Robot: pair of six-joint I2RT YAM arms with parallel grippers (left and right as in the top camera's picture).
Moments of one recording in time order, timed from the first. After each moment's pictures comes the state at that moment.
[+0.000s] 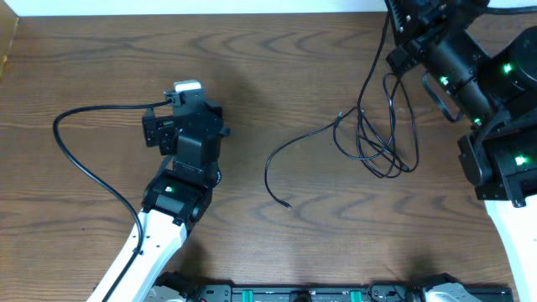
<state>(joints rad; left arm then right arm) -0.39 1.12 0.79 -0.16 -0.67 -0.09 0.26 1.25 1.51 -0.15 -0.35 0.13</state>
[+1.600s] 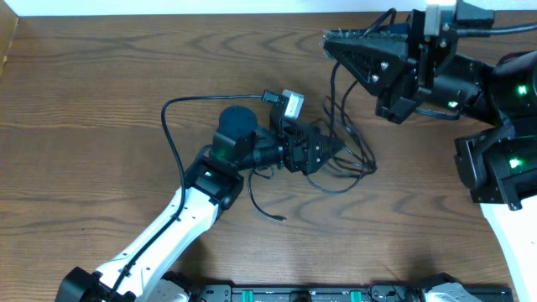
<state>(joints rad) -0.53 1.34 0.79 0.28 0.70 -0.67 0.30 1.25 1.51 0.15 -1.00 0.51</state>
